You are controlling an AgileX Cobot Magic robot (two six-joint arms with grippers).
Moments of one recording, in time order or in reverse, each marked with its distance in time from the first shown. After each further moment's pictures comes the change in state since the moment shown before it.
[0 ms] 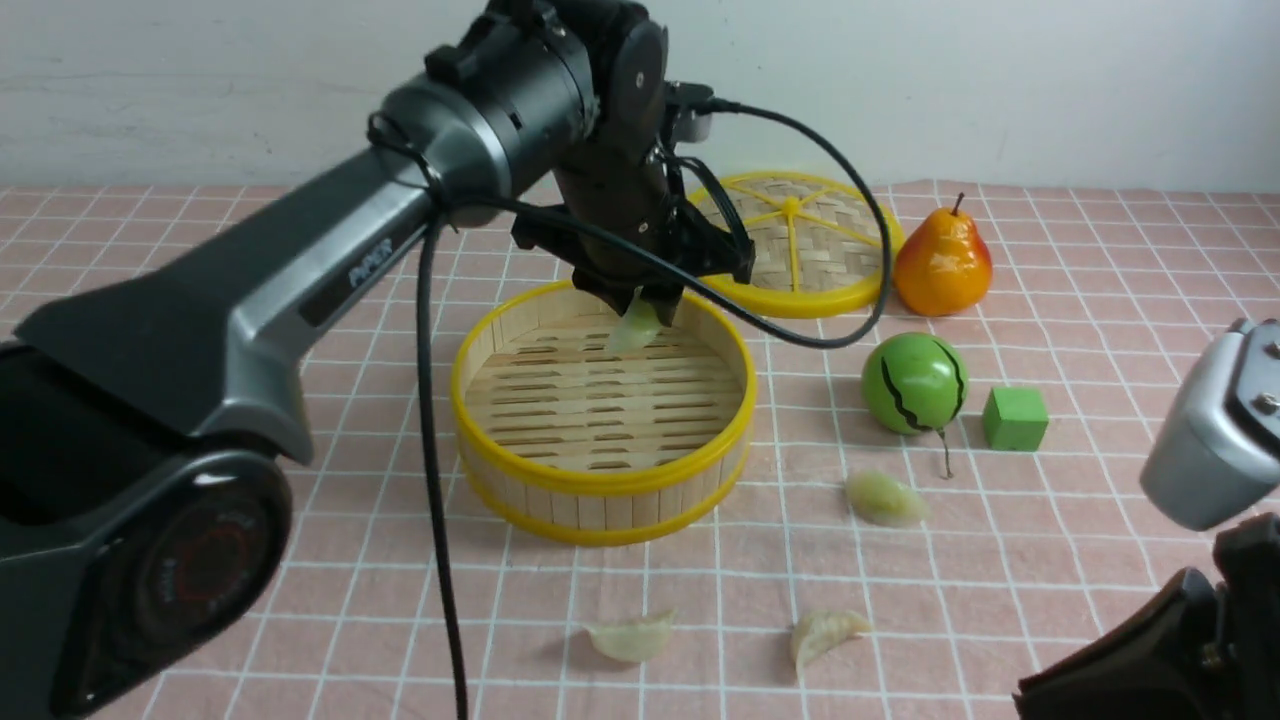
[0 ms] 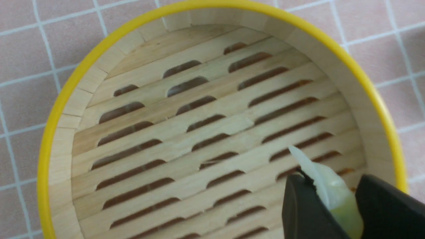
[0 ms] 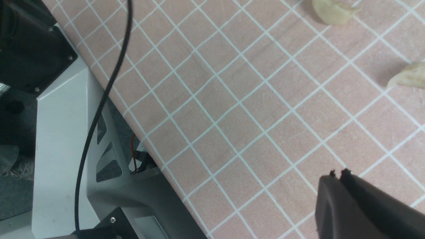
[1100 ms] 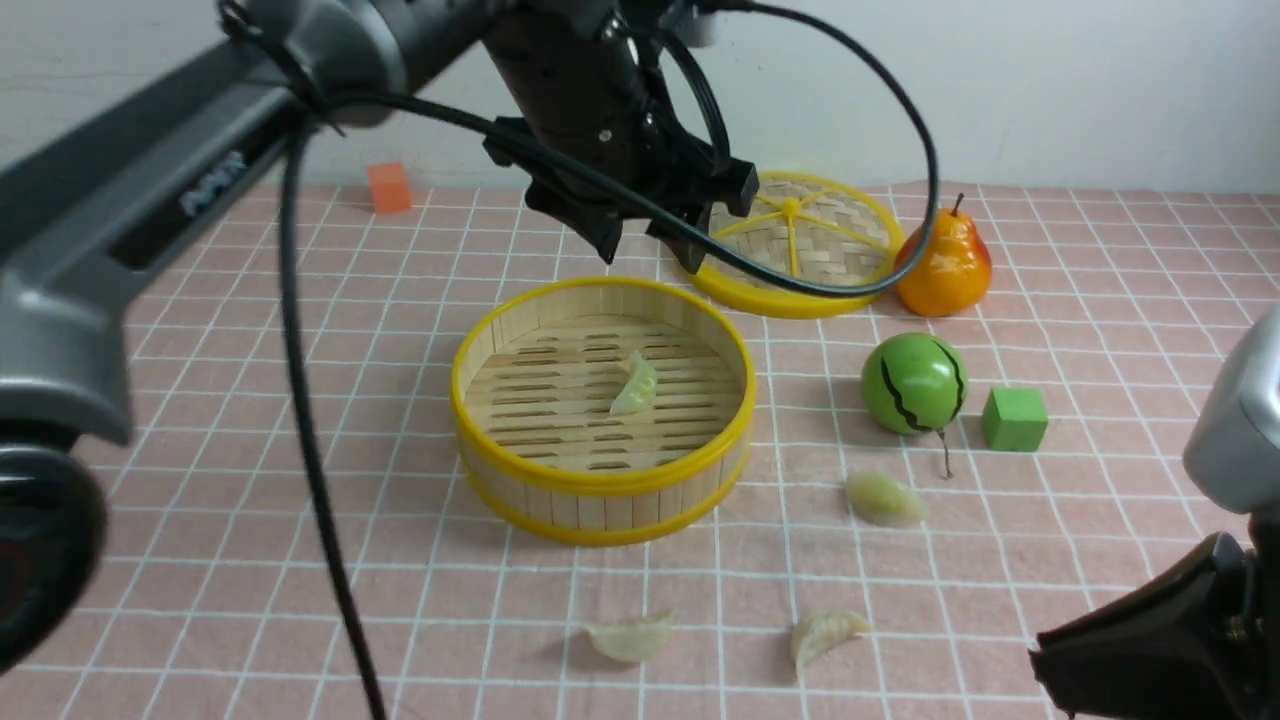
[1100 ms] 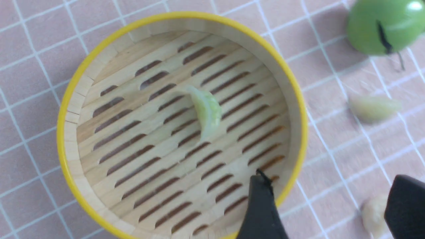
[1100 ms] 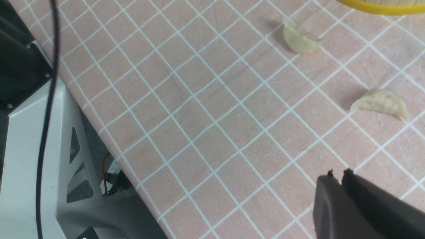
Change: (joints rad) right arm 0.000 -0.037 0.000 -0.034 -0.063 -0.001; left arm -0.015 -0.289 0.122 -0.147 0.111 0.272
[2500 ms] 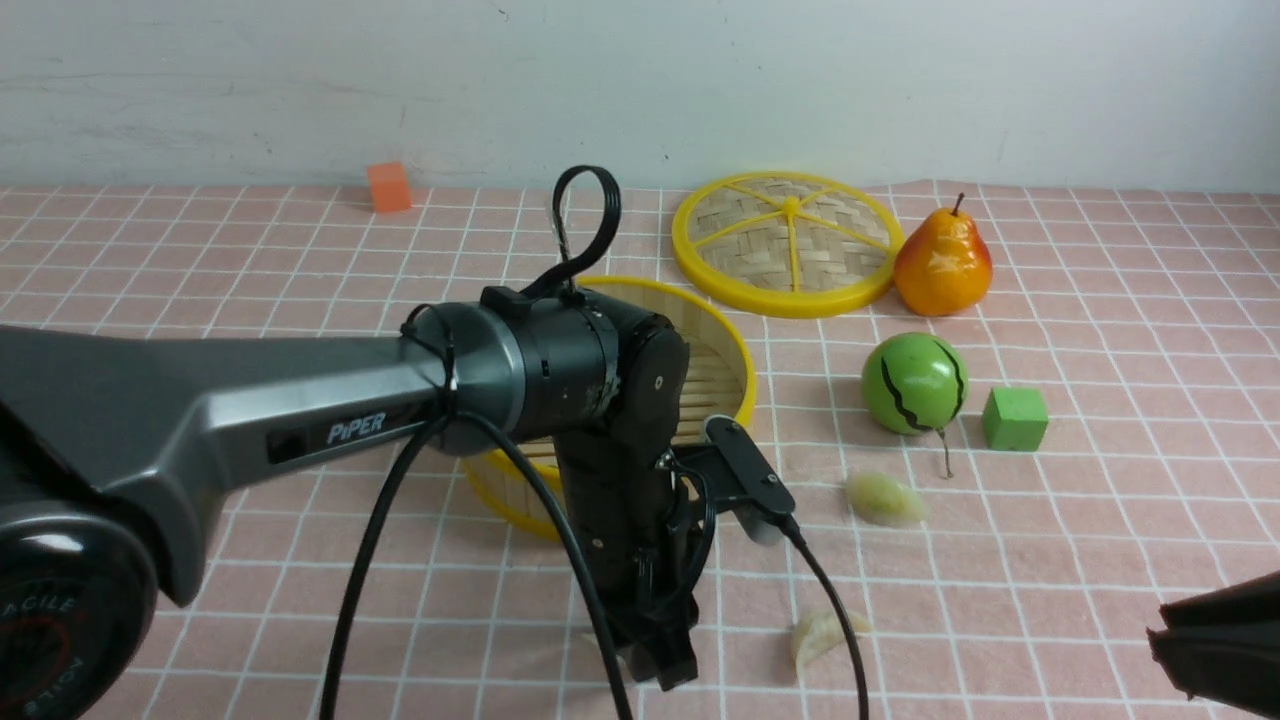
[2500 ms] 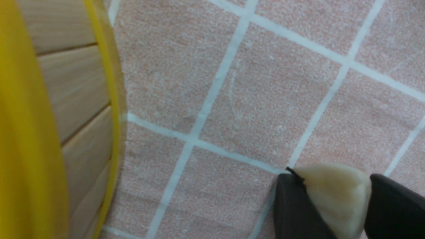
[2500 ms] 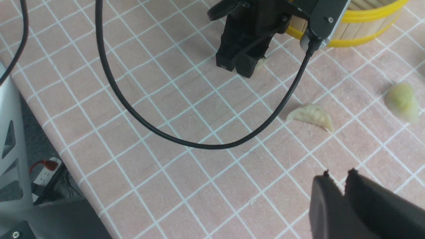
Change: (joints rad) right arm 0.000 -0.159 0.000 -0.147 -0.010 -0.007; left arm -0.113 0.070 0.672 -0.060 -0.276 0.610
